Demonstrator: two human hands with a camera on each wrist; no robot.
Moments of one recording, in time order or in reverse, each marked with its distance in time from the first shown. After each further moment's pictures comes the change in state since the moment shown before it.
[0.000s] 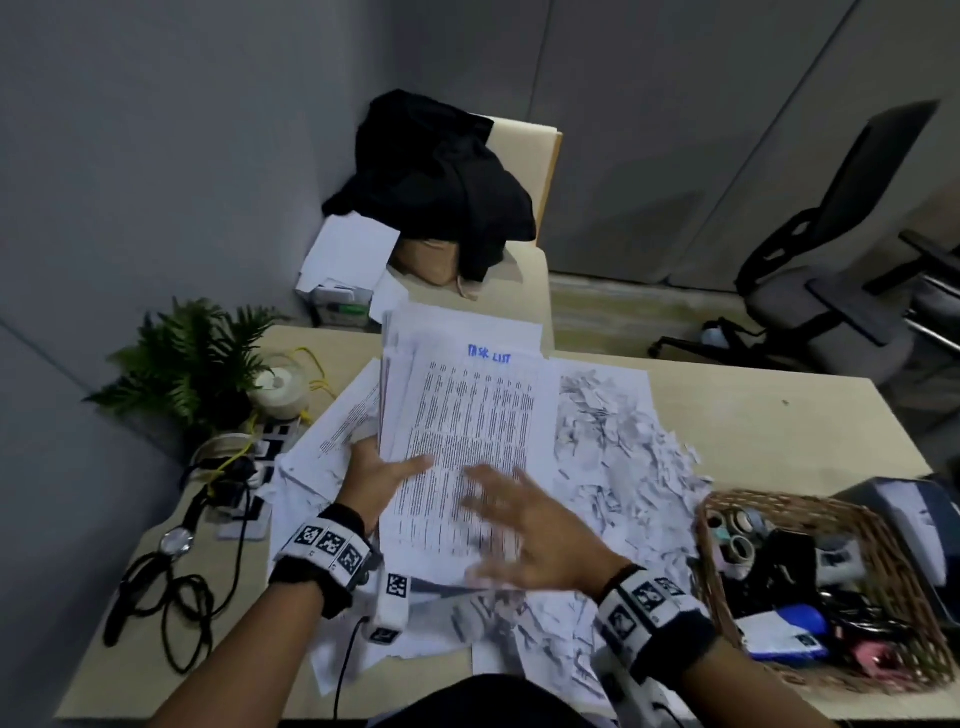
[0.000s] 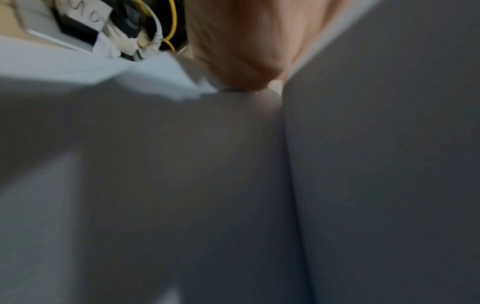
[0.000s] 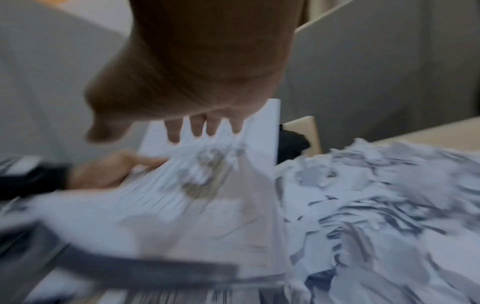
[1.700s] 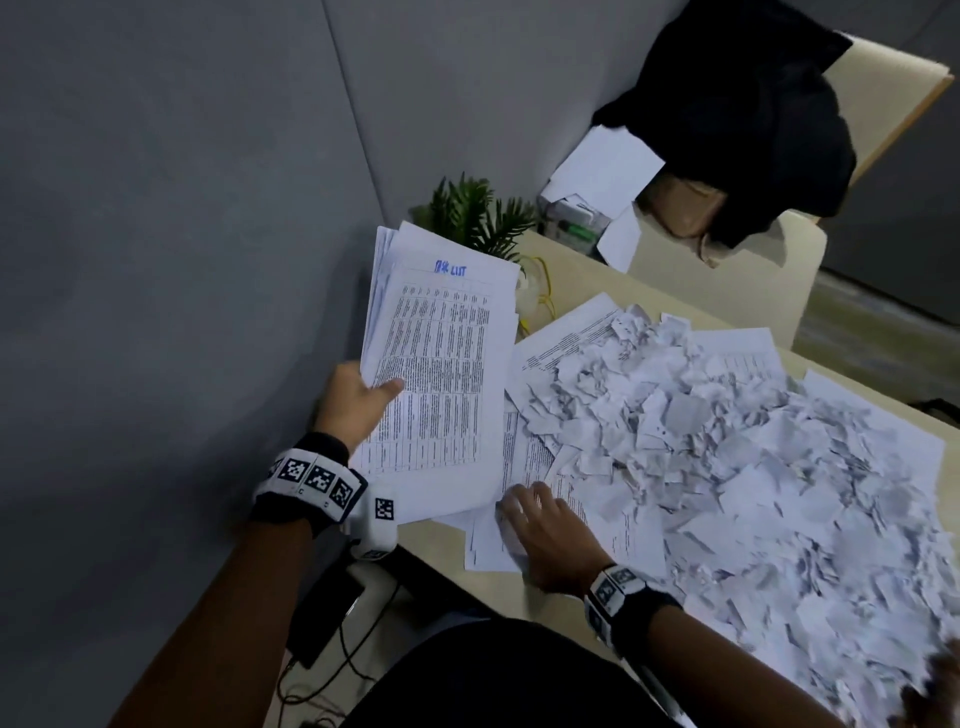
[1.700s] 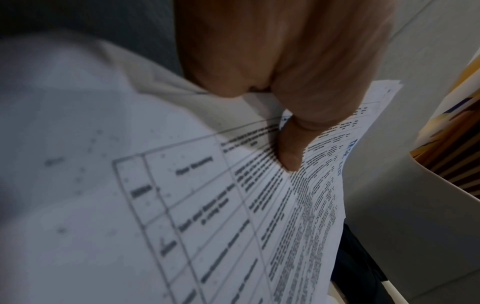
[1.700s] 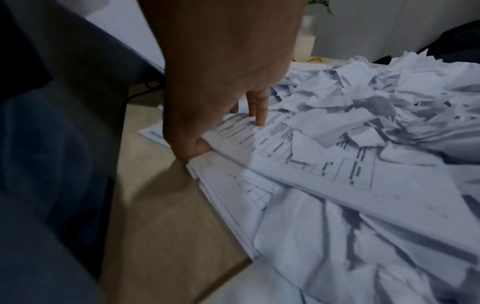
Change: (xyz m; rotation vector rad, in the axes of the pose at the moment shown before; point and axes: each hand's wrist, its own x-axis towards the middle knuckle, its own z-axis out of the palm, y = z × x) left_hand -0.091 -0.010 -0.209 0.252 0.678 -0.227; right_hand 0.090 -0.061 0.175 -0.499 -0.376 -0.331
